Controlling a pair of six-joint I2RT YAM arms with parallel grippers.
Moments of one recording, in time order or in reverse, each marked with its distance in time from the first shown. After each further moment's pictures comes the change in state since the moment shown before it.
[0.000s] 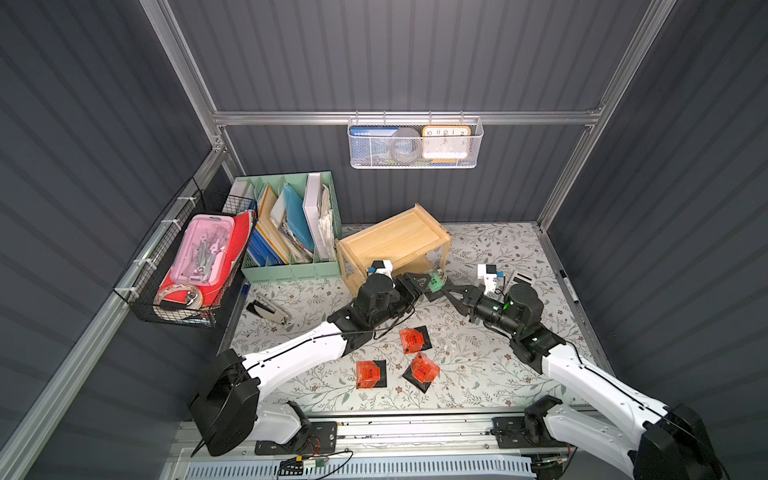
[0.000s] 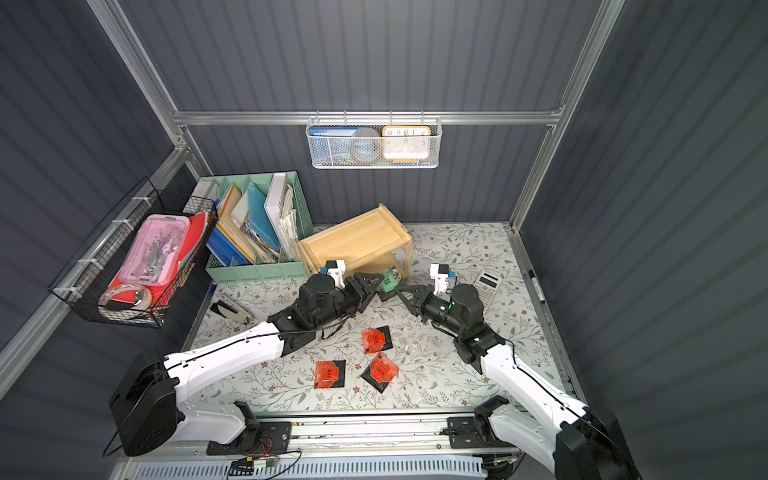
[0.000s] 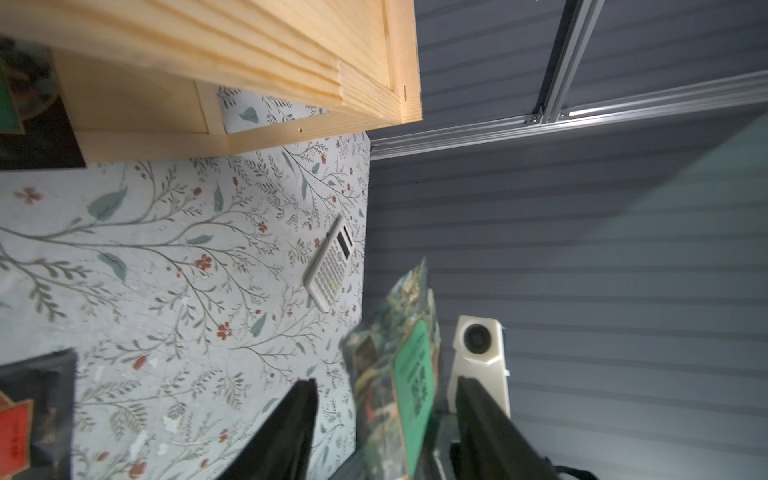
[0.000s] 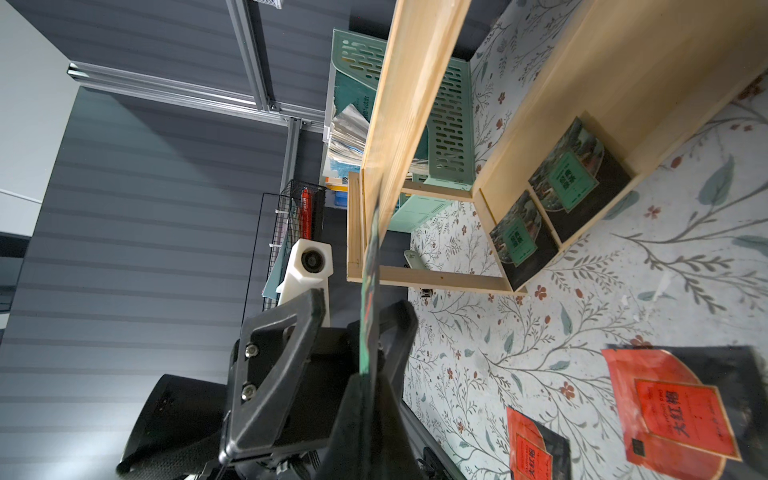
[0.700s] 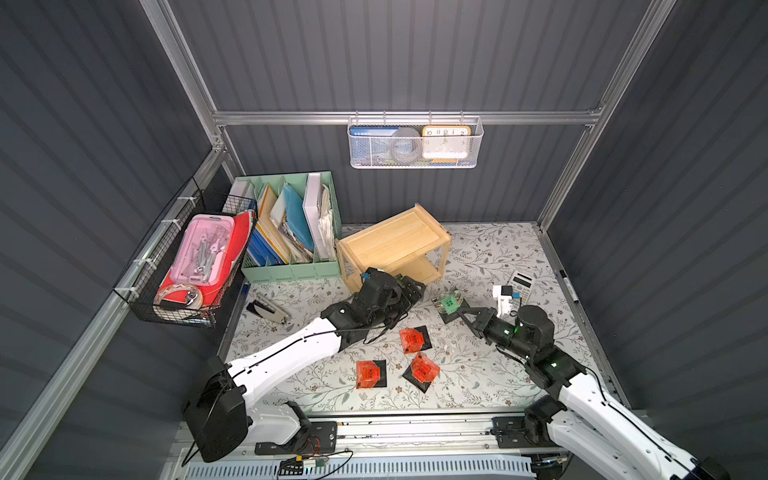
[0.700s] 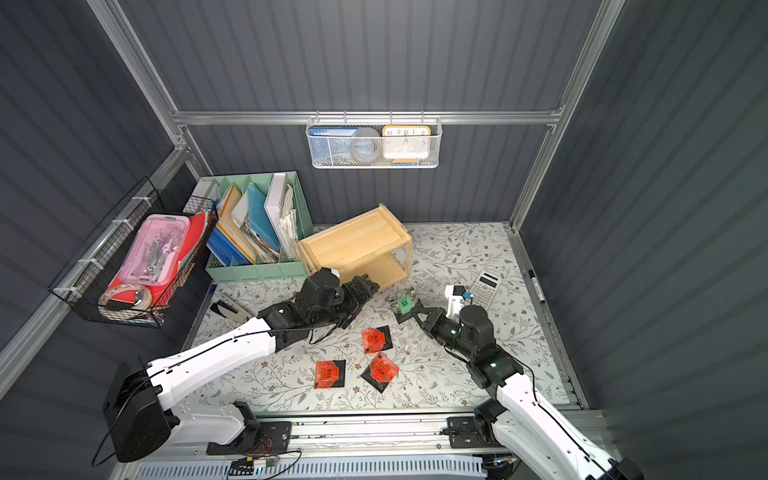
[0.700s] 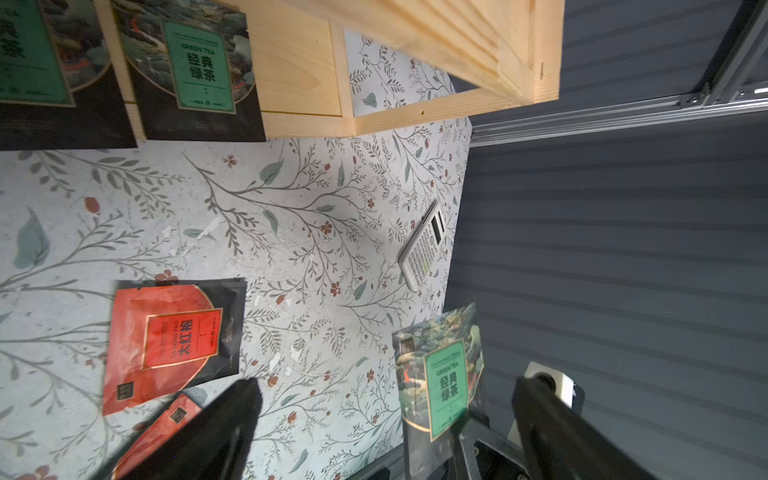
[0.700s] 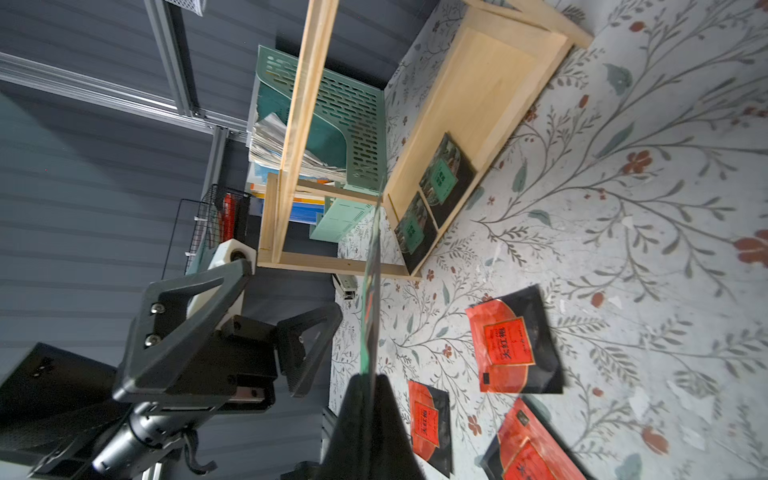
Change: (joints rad) left arm 0.000 -0.040 0.111 -0.474 -0.041 0.043; right arm 0.000 -0.264 -0.128 -0.344 0.143 -0.166
